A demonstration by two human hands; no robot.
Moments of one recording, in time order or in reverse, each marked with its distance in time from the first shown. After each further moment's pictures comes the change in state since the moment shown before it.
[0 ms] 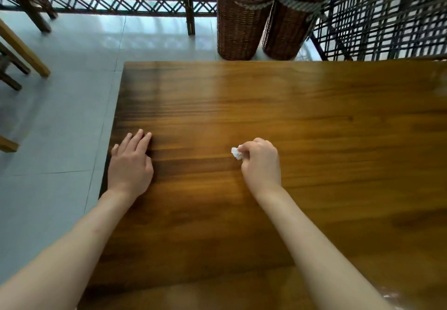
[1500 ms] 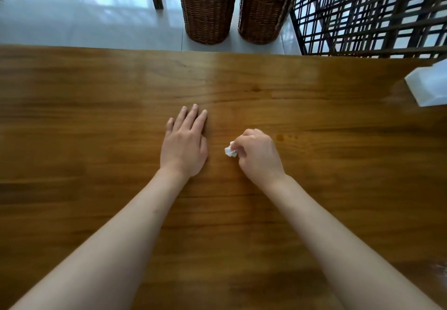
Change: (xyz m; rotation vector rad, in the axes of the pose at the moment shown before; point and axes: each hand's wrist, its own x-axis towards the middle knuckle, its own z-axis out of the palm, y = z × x) left_hand 0.078 0.413 0.126 -0.082 -0.039 0.139; right_hand 0.137 0.304 -0.123 -0.054 -0.179 -0.279
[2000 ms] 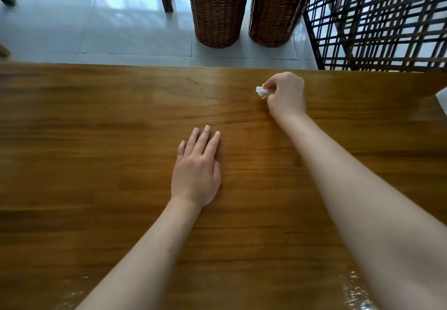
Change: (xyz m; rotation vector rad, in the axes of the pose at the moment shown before) left_hand 0.000 0.003 -0.002 -0.034 -0.003 -0.028; right_hand 0.153 0.039 -0.026 0.028 0.206 0.244
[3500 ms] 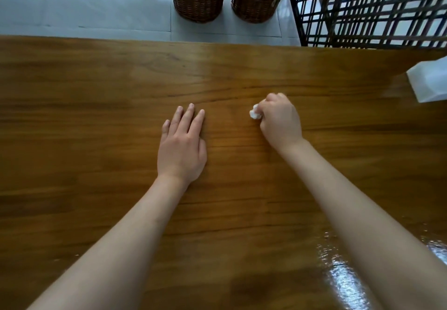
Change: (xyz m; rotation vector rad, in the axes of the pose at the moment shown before) left_hand 0.002 0.000 -0.002 -0.010 -0.011 0.004; right_hand -0.083 0.032 -0.012 -0.239 -0.108 -0.244
